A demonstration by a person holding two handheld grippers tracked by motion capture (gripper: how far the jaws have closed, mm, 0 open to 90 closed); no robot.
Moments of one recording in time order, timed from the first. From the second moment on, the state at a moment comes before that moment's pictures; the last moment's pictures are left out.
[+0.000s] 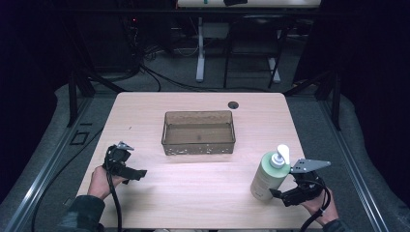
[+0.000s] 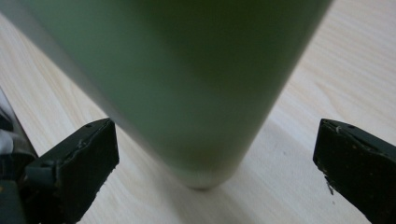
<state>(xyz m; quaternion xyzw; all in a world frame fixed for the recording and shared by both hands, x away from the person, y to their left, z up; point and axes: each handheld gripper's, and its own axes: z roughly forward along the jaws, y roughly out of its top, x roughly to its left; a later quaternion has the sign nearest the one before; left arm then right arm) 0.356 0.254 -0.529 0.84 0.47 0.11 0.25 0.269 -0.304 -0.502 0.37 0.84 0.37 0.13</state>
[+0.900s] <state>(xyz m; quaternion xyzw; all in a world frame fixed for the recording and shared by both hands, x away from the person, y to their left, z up) 0.356 0.255 -0.529 0.84 0.47 0.11 0.24 0.275 -0.278 -0.495 0.36 0.83 0.39 0.17</state>
